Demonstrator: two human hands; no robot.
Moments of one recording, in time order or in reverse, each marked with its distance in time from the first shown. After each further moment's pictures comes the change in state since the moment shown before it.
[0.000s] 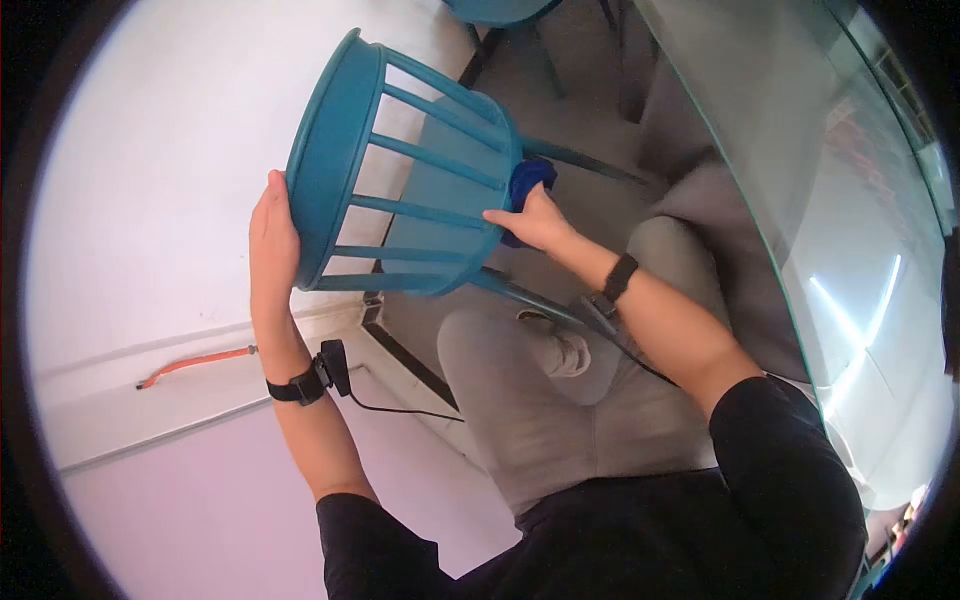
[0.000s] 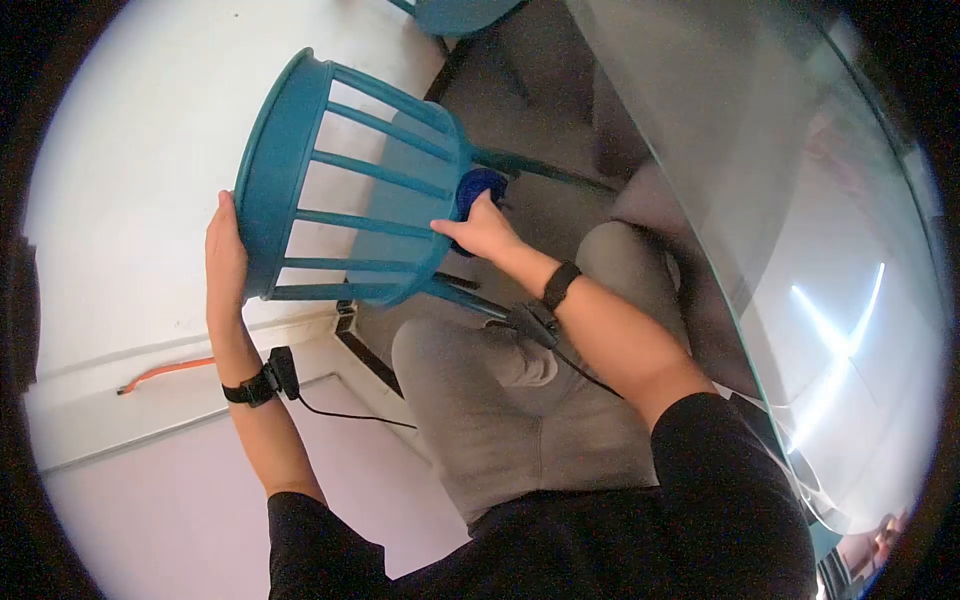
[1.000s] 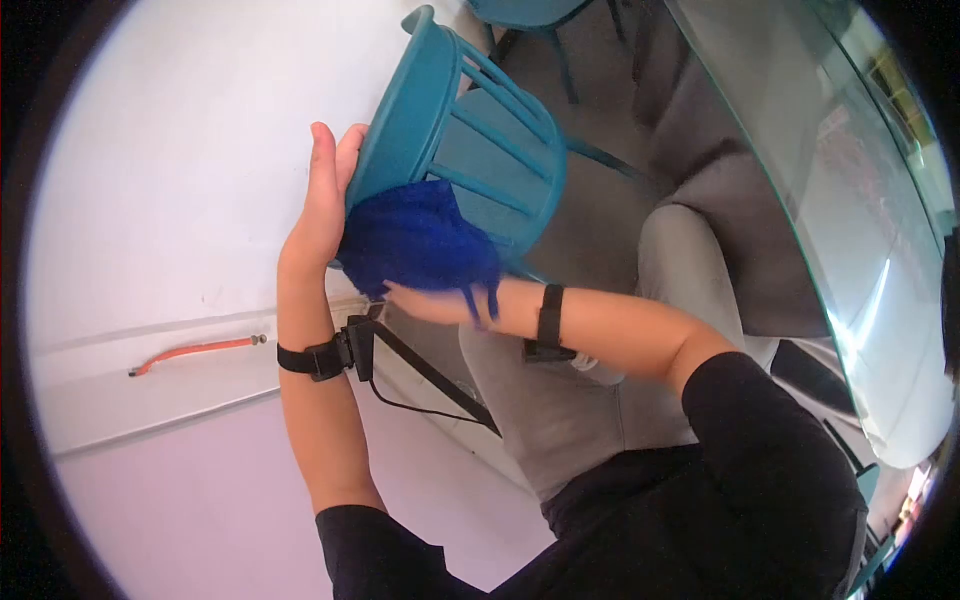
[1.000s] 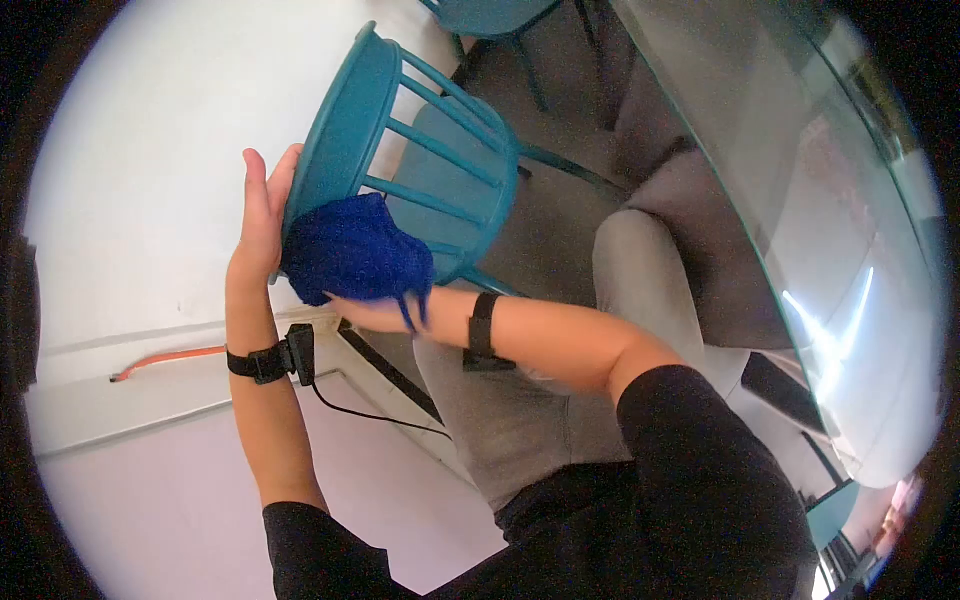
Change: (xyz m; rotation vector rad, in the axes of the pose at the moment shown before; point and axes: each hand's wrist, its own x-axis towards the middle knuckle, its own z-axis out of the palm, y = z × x) left_hand 0.006 -0.021 -0.020 -0.518 -0.544 -0.067; right_hand -0.089 -0.146 0.164 -0.443 -0.378 -0.609
